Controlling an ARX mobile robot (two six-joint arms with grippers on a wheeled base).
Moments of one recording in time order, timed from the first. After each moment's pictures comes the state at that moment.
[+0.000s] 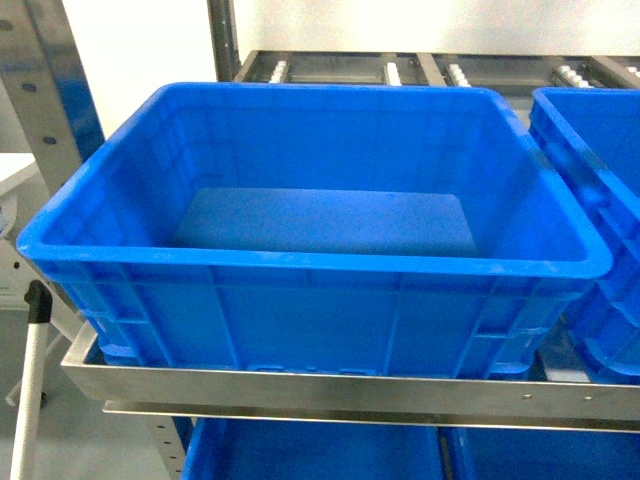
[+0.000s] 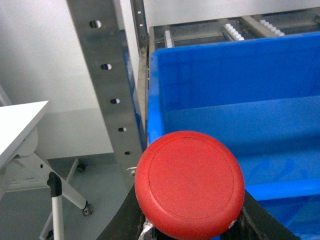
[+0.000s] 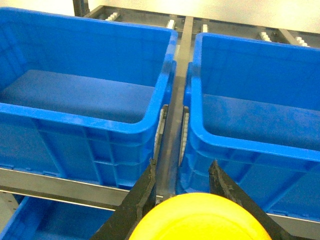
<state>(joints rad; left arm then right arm) -0.10 1.19 0.20 0.92 -0.08 0.09 0.20 0.74 0.01 0.64 0.09 -0.04</state>
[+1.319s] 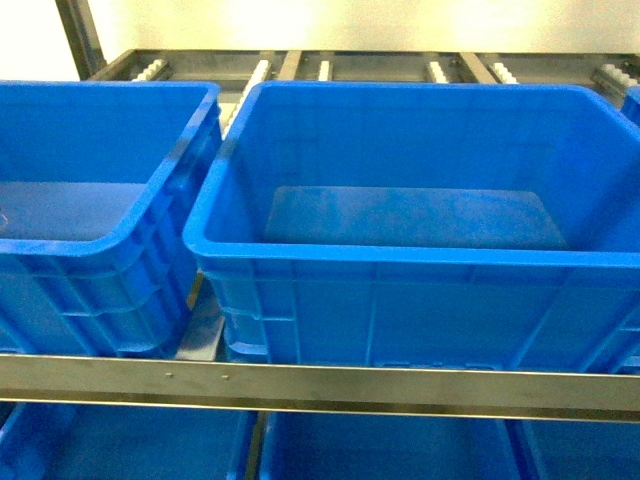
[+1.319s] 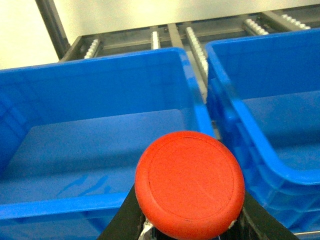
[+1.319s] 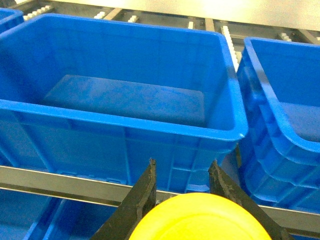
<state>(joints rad) -0.10 1.19 0.20 0.92 -0.09 0.09 0.20 0.74 0.01 0.64 0.09 -0.04</state>
